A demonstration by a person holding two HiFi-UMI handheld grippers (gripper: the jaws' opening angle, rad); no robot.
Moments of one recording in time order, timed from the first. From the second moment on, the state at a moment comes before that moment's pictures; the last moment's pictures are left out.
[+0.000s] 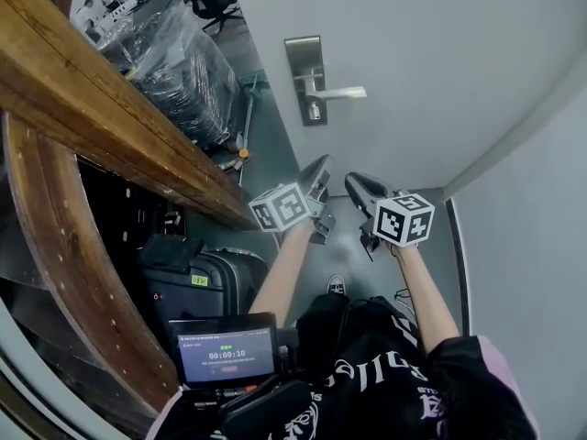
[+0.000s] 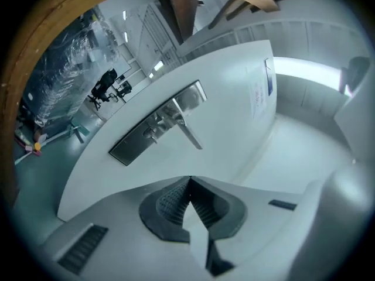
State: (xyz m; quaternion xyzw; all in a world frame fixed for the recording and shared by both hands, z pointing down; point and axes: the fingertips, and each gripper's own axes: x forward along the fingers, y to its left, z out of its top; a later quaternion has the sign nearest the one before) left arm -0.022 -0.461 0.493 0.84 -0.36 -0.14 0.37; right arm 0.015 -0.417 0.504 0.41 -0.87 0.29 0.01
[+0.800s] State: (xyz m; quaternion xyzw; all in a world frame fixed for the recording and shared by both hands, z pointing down) left arm 0.070 -0.192 0.478 0.88 -0.45 0.06 0.12; right arm 0.093 -0.185 0.492 0.35 -0.89 0.28 0.00
